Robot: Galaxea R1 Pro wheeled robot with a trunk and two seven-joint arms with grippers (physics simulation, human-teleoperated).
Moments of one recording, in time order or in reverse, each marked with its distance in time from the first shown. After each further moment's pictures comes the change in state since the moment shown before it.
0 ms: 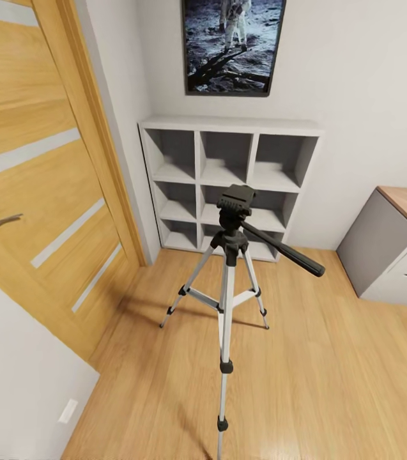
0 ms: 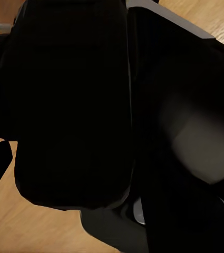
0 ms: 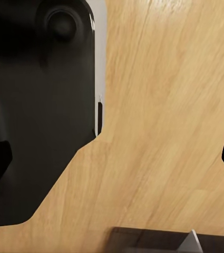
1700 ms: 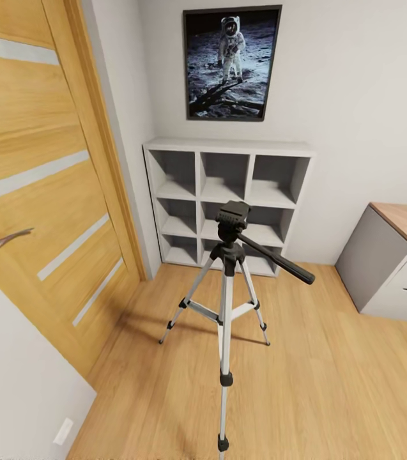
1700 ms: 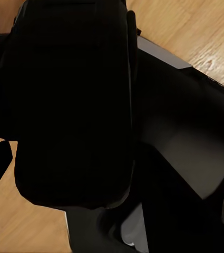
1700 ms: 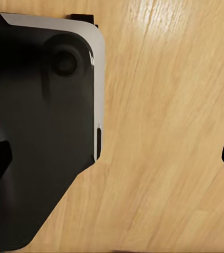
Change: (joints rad) left arm 0.000 0.000 0.000 0.000 0.000 -0.001 0.000; right arm 0.000 -0.002 0.000 -0.001 0.000 0.000 0.000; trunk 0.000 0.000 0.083
